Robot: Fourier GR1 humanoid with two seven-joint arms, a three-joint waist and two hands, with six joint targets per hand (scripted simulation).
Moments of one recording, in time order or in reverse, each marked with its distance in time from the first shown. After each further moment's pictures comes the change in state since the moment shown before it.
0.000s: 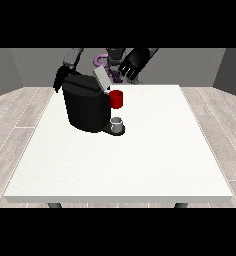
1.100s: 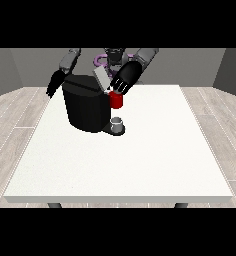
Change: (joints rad) left arm -0.116 0.040 0.020 0.086 -0.020 0.020 -0.035; right arm -0.102 -0.028 -0.045 -0.022 -0.015 -0.008 0.032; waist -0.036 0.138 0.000
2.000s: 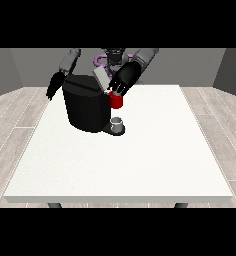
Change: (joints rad) left arm -0.053 0.034 0.007 0.025 -0.021 0.022 -0.035; right arm -0.029 0.001 0.002 0.004 0.015 -0.018 0.003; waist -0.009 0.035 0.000
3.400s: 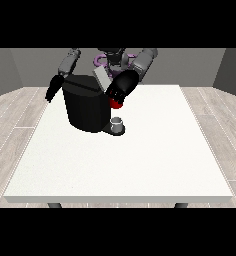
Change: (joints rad) left arm -0.017 0.055 -0.015 0.021 -0.078 0.140 -0.124; right arm -0.007 -0.001 0.012 -0.033 0.014 -0.005 -0.001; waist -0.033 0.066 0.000
